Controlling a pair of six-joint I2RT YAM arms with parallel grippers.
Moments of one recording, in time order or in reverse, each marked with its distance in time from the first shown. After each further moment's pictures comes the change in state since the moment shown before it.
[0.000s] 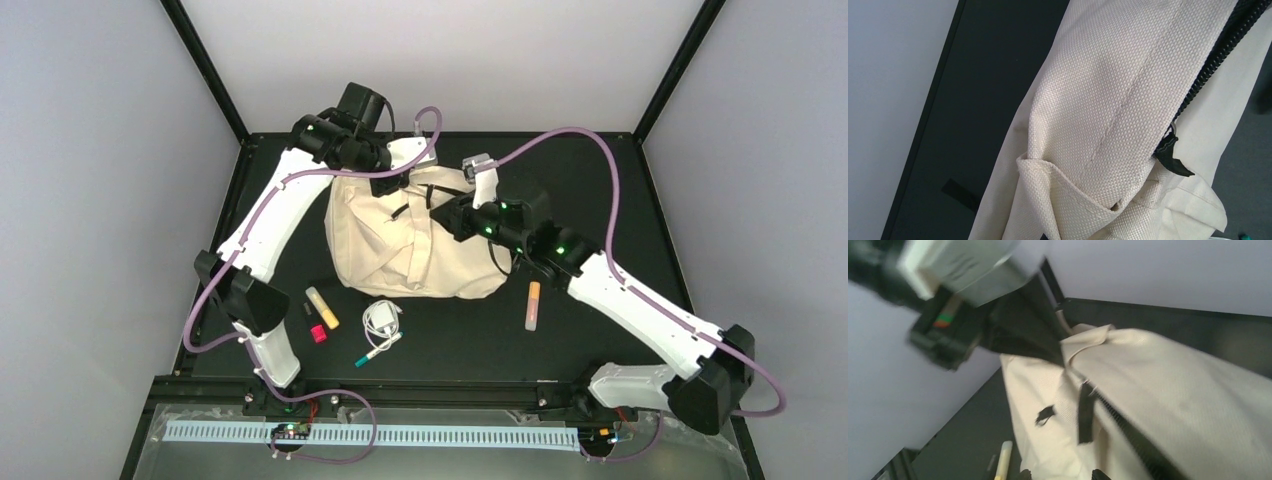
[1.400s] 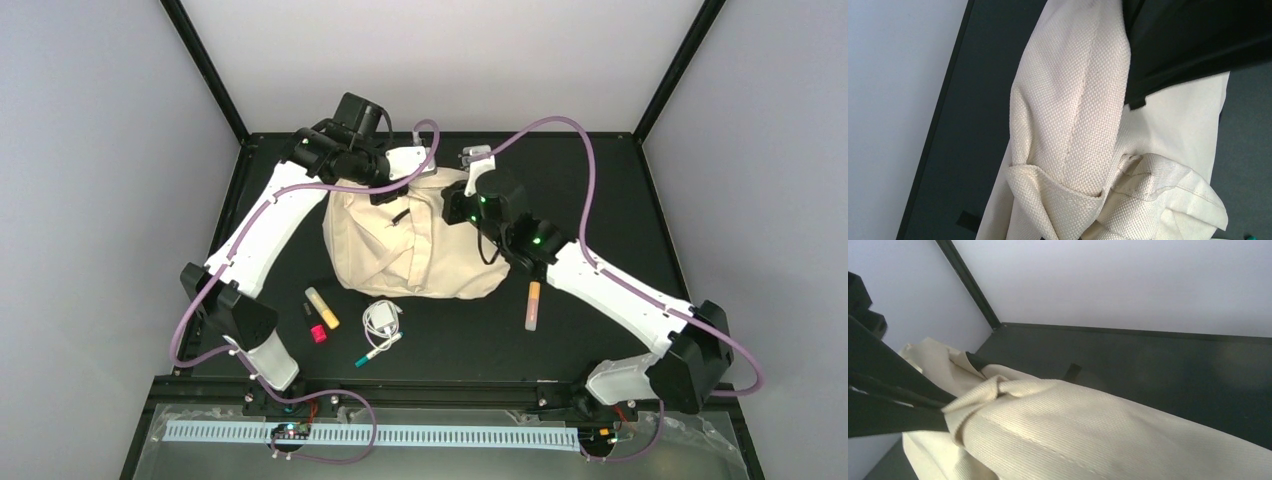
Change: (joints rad) left arm -0.017 -0.111 -0.149 0.094 -0.004 0.016; right arm 0.009 0.163 0.044 0.106 0.310 0.009
